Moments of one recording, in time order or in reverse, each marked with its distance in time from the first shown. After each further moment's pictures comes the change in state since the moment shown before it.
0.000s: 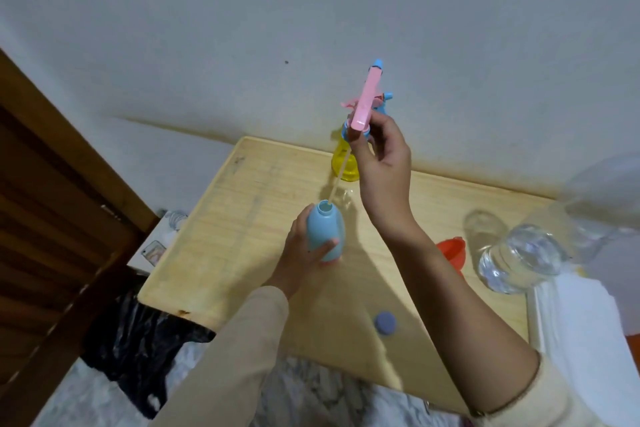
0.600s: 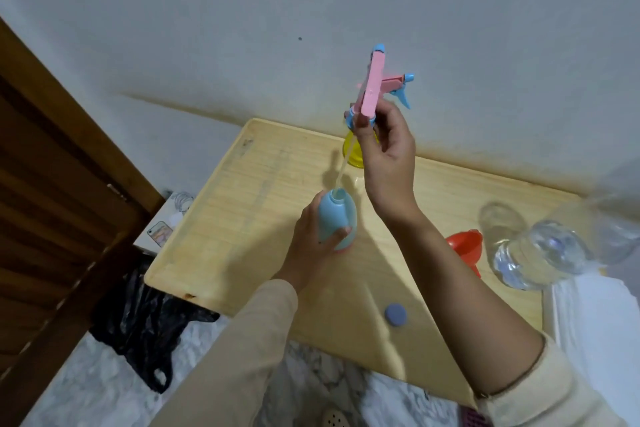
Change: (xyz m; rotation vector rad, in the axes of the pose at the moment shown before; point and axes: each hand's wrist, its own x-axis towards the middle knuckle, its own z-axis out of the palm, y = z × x) left_hand -0.009 0.001 0.002 0.024 0.041 0.053; right_hand 0.000 0.022 0.010 -0.011 -0.079 -0.032
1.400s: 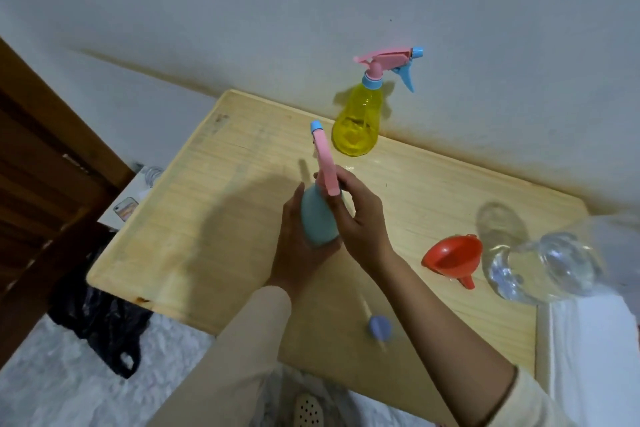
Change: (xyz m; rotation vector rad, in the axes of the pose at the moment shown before) left_hand 0.012 -0.029 0.035 -0.018 0.161 0.004; right_hand -0.042 0.106 -0.028 -0.363 -0.289 0.041
